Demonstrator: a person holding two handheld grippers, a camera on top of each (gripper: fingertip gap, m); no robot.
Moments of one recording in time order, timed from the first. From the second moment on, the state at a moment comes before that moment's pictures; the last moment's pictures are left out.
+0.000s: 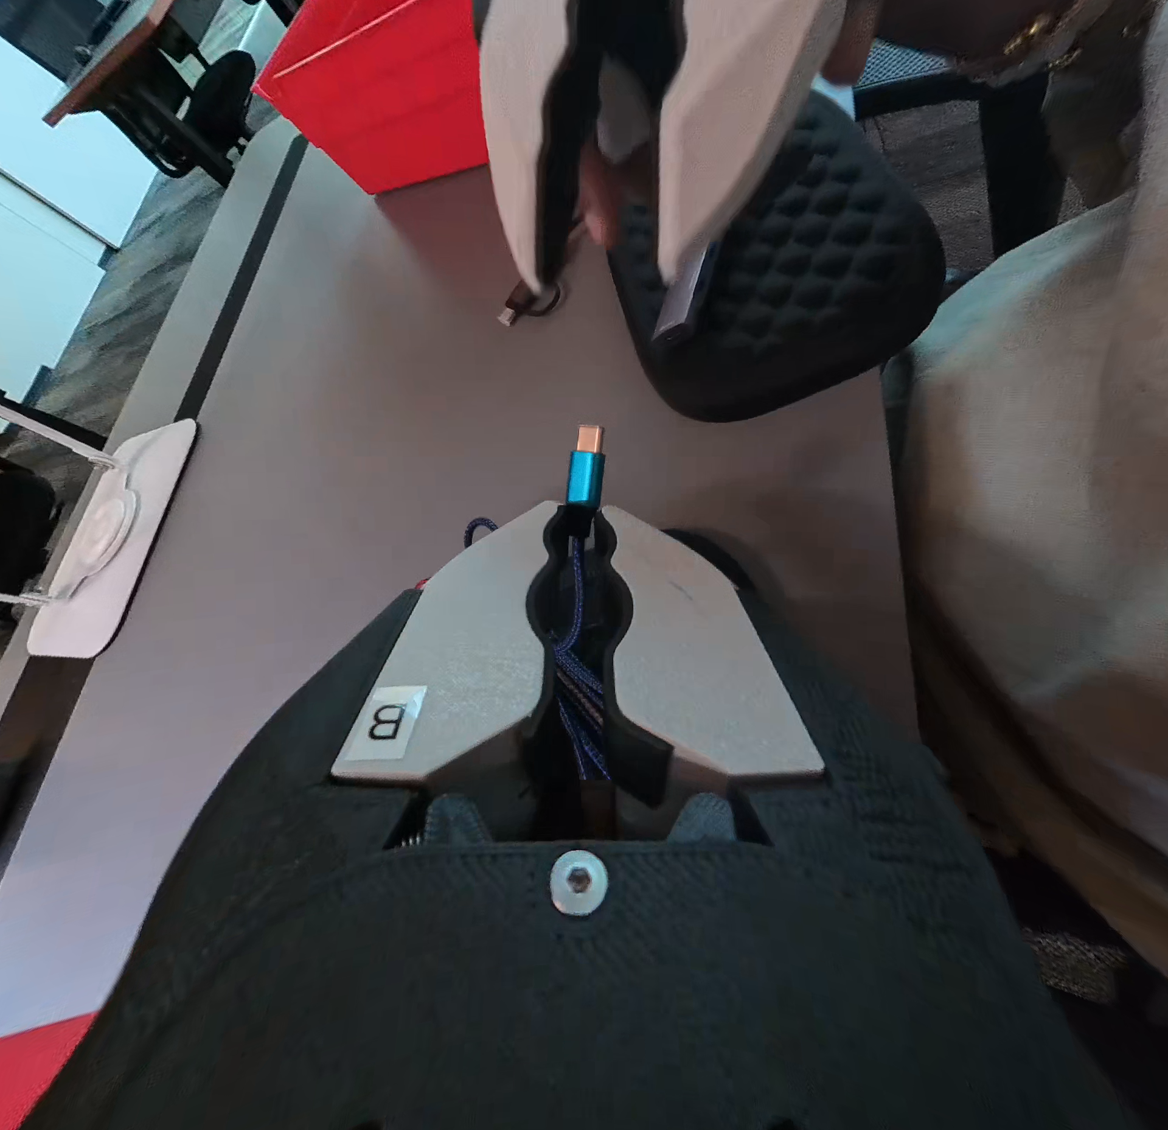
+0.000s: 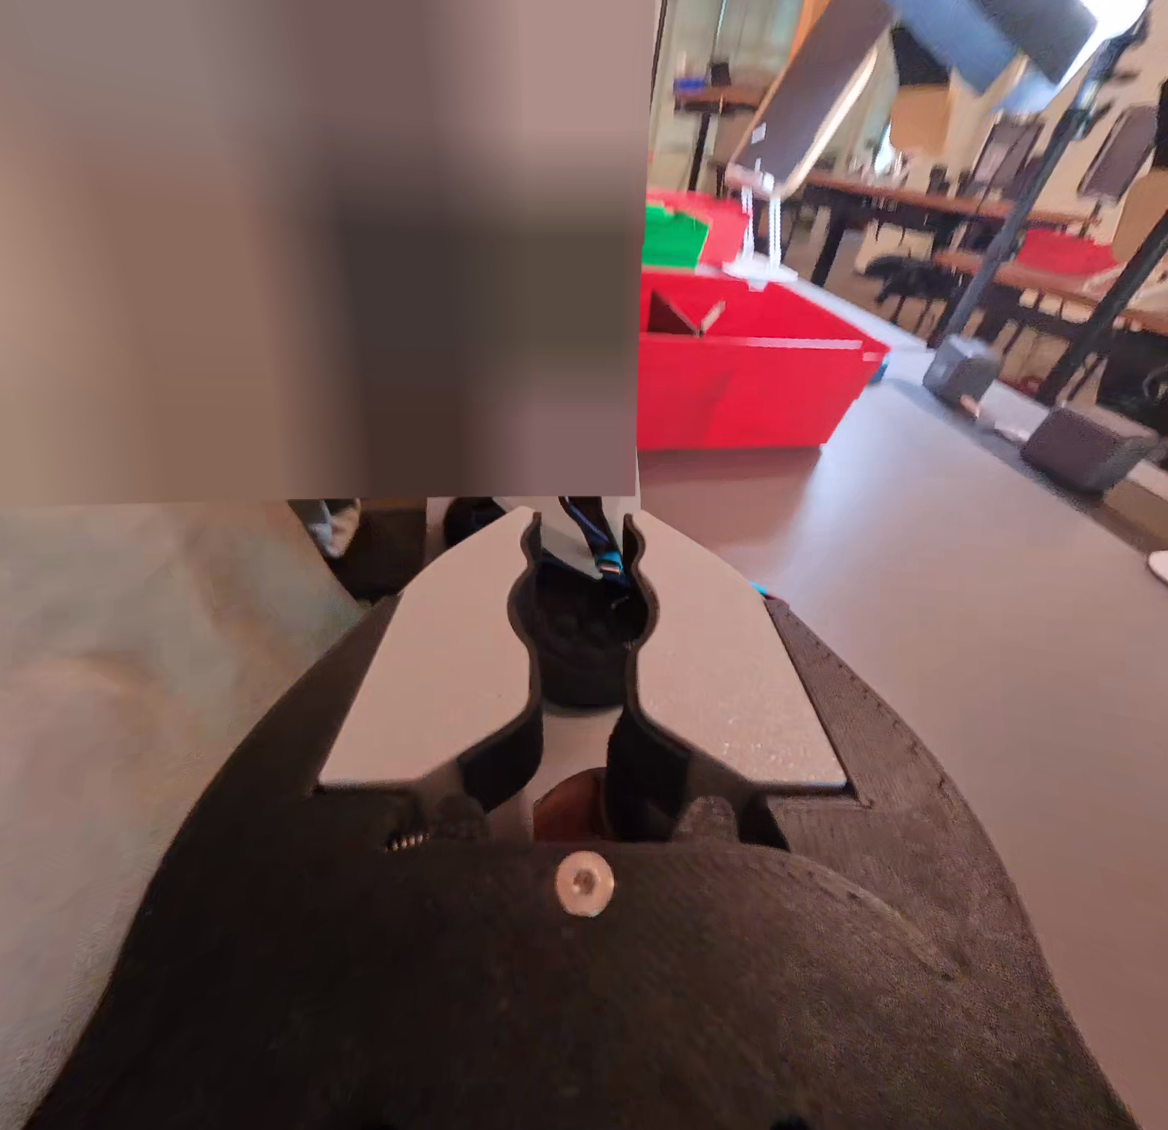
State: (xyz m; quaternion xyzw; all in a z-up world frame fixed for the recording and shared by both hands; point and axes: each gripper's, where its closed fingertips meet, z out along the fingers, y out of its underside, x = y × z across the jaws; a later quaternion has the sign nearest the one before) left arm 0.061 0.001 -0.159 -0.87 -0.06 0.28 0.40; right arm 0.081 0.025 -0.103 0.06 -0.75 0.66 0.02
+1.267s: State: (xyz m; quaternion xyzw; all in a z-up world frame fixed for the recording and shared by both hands) left arm 0.069 0.029 -0.141 -0.77 -0.05 0.14 0.62; right arm 0.076 0.015 -0.128 0.03 -0.76 0.65 -0.06
